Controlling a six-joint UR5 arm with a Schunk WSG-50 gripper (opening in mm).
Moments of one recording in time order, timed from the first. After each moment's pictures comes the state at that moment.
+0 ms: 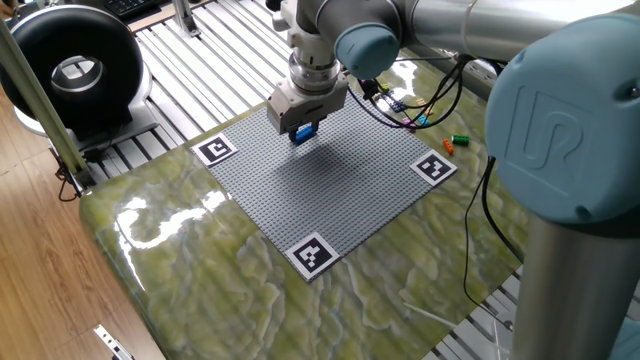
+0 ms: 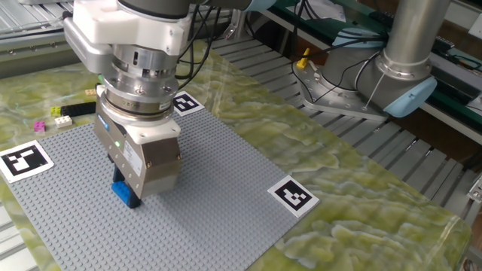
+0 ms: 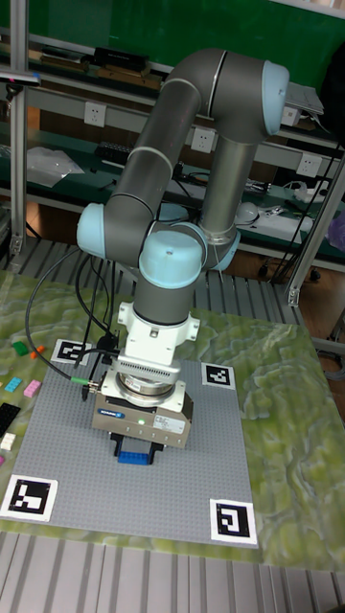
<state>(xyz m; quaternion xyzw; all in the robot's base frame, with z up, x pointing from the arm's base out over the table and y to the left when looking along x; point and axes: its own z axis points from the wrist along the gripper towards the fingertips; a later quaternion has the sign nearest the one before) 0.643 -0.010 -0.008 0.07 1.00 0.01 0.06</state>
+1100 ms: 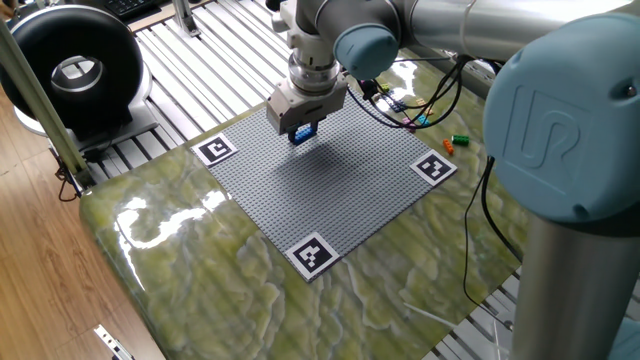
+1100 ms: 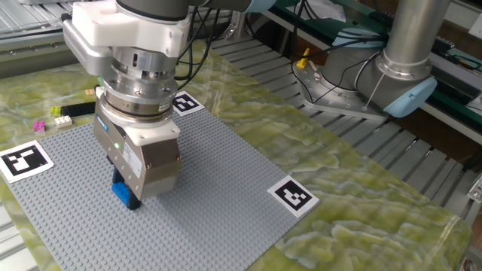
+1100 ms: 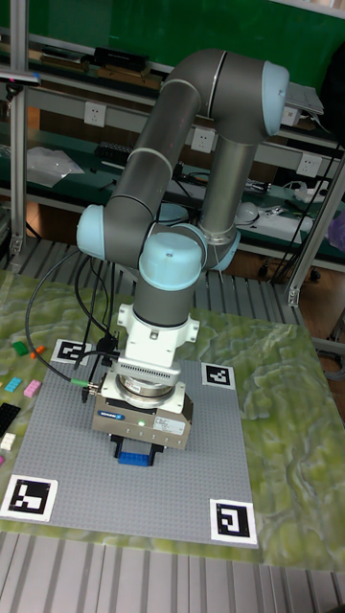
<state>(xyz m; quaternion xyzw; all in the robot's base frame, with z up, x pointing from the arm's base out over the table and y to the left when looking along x) 0.642 -0.011 -0.010 0.06 1.00 0.01 0.06</state>
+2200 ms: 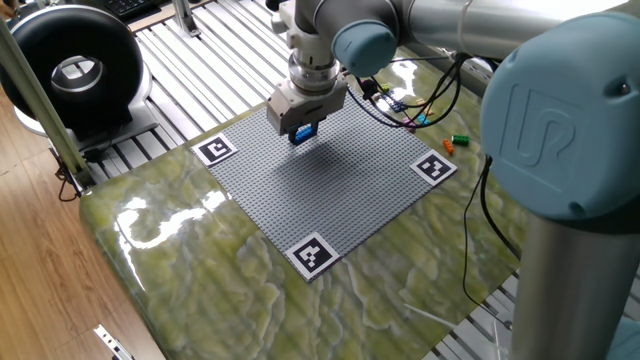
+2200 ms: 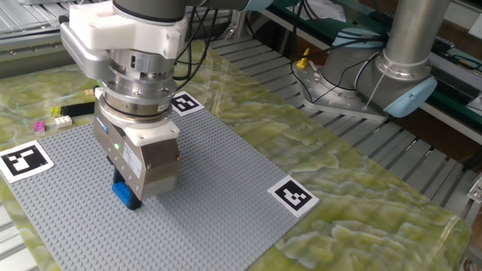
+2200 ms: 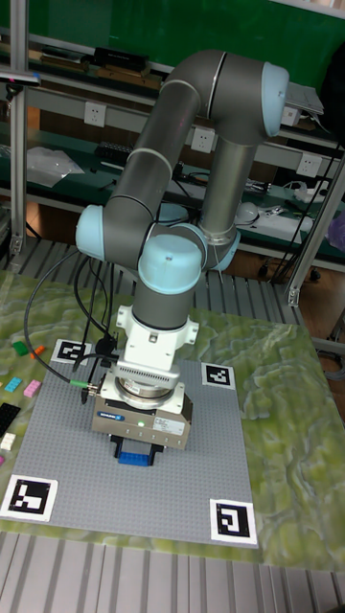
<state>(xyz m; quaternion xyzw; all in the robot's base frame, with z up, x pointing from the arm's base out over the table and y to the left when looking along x) 0.637 -0.014 -0.012 0.06 1.00 0.01 0.04</state>
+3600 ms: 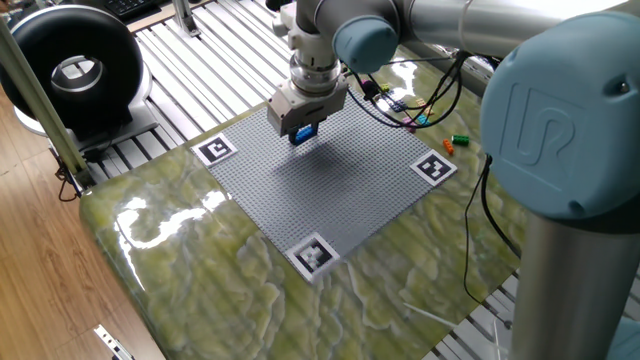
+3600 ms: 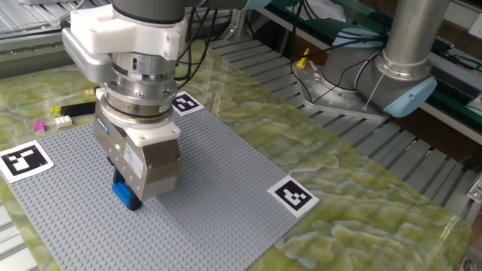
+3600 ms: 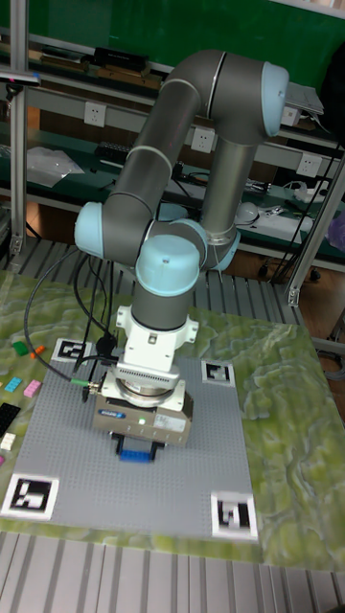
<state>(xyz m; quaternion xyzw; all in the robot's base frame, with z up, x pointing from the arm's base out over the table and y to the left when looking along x) 0.618 -0.004 -0.004 0.06 1.00 0.02 0.01</state>
